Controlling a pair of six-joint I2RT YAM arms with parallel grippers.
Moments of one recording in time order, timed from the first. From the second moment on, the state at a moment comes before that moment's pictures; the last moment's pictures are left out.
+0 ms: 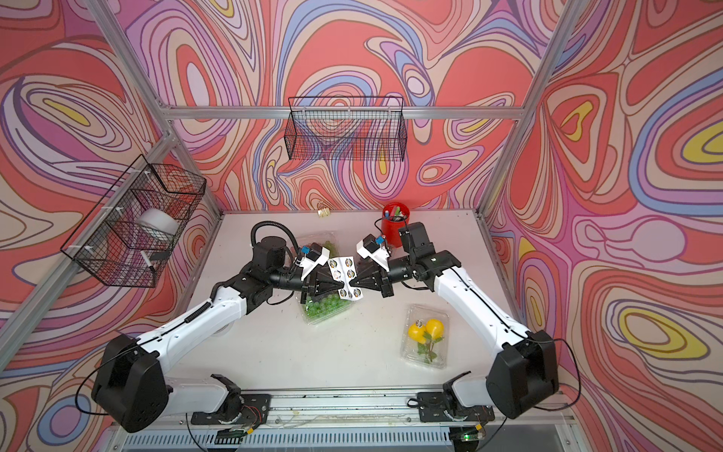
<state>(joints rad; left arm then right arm) -0.50 1.34 0.94 -0.03 1.07 0.14 0.39 1.38 1.19 -0.57 -1.16 -0.49</state>
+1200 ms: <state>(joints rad) -0.50 1.34 0.94 -0.02 1.07 0.18 0.39 1.29 1.13 -0.55 -1.05 -0.47</state>
